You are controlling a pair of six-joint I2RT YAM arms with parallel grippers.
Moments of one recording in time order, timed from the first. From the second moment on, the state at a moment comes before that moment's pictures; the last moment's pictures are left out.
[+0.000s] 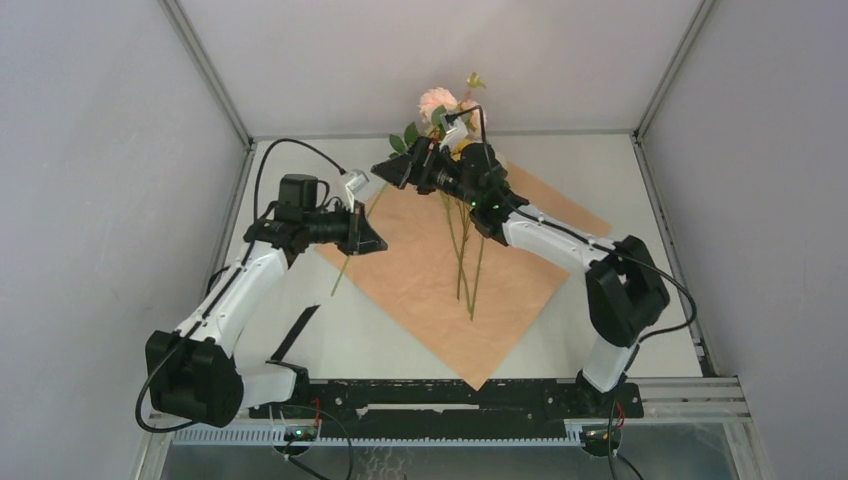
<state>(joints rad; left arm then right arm) -0.21 1.25 1.00 -0.50 0.78 -0.03 0.66 1.70 1.32 0.40 -0.31 0.83</state>
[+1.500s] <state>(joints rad) 0.13 1.39 1.03 -0.68 0.43 0.13 0.56 1.99 1.70 -0.71 0.29 0.29</state>
